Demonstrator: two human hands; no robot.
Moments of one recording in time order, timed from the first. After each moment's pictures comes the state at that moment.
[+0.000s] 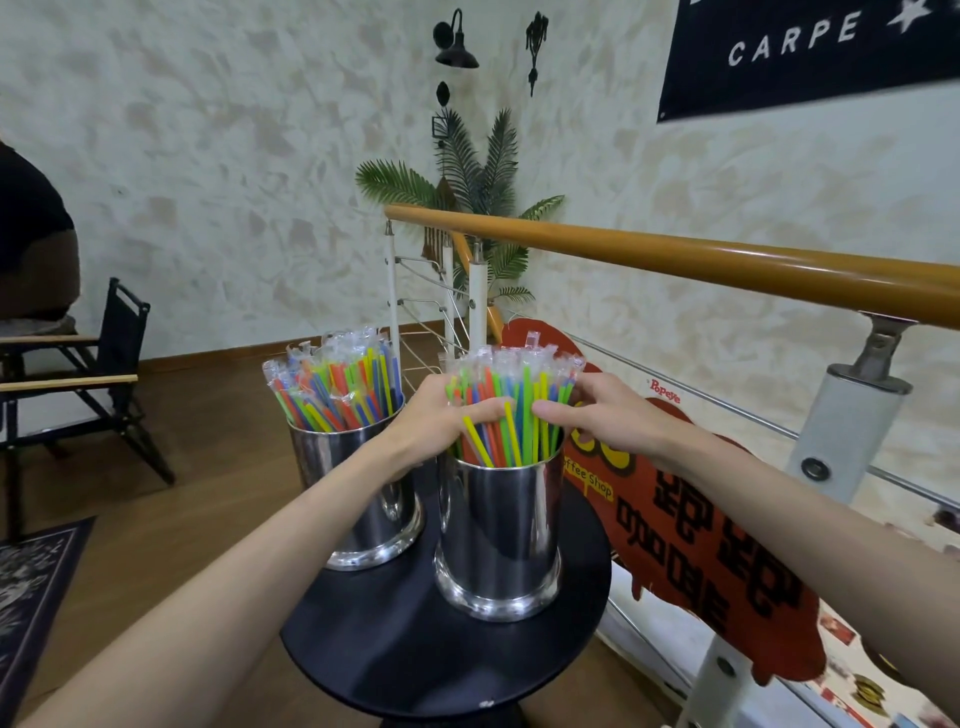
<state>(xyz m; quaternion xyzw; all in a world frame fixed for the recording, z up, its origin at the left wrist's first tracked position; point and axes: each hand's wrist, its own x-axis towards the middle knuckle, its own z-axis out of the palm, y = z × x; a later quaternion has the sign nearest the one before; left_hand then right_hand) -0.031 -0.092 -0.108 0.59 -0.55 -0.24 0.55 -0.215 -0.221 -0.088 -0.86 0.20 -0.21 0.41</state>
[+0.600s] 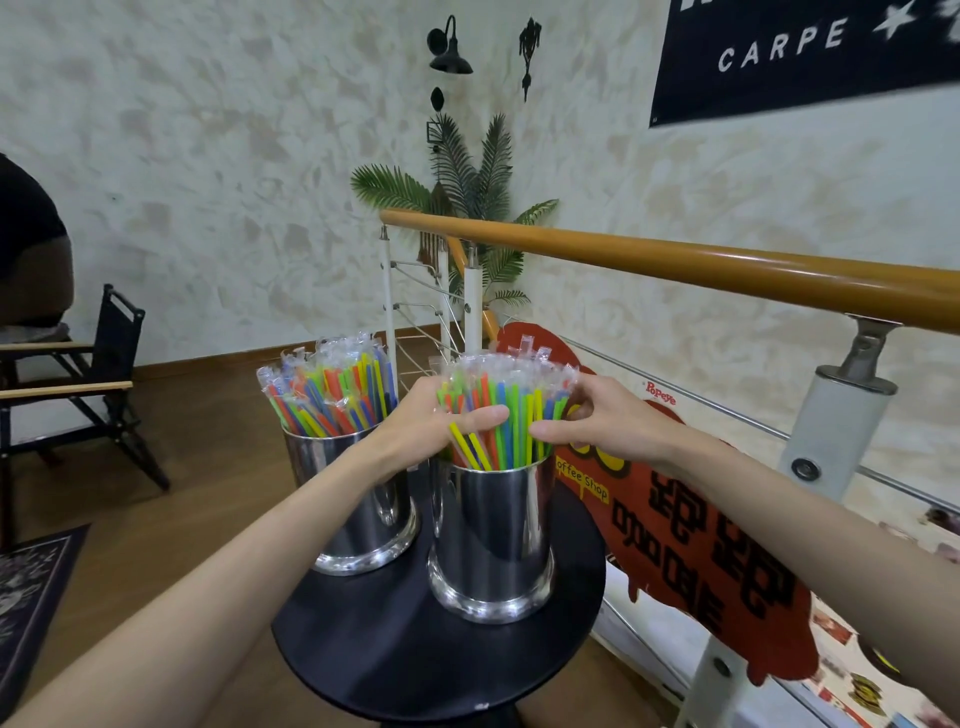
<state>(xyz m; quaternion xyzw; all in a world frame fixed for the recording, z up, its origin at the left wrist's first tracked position) -0.036 -0.079 -0.099 0.58 -0.56 -0.25 0.53 -0.224 -0.218 -0.086 -0.86 0.20 -0.20 0.42</state>
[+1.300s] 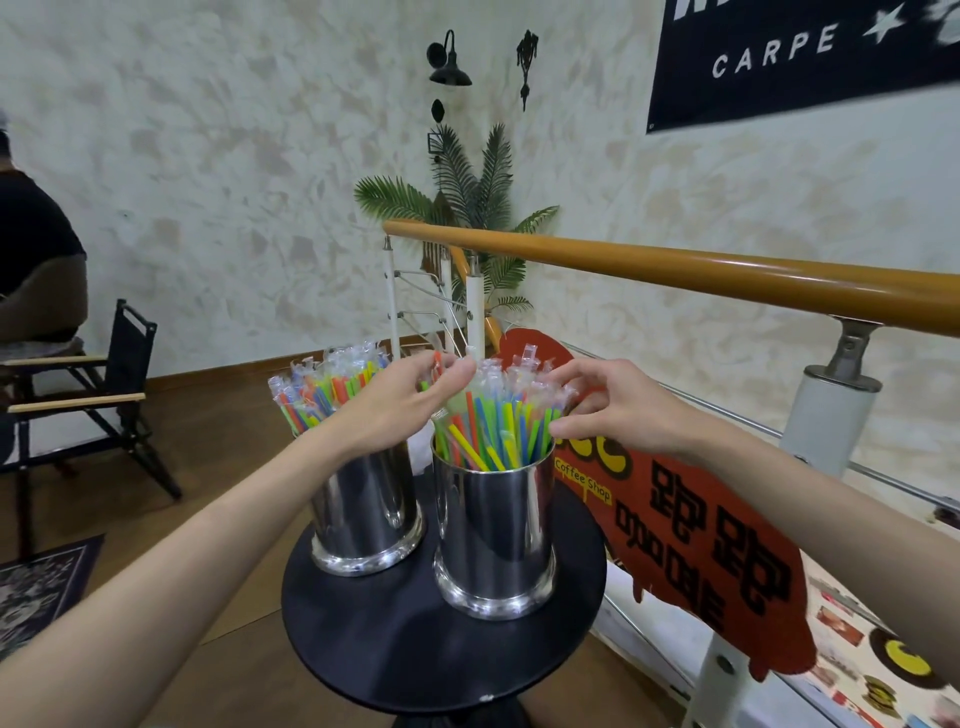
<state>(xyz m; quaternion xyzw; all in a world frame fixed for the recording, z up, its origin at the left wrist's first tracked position) -0.029 -0.045 -0.061 0.71 -0.59 -0.08 0.38 -0.241 -0.213 -0.067 -0.88 0.19 -0.23 0.37</state>
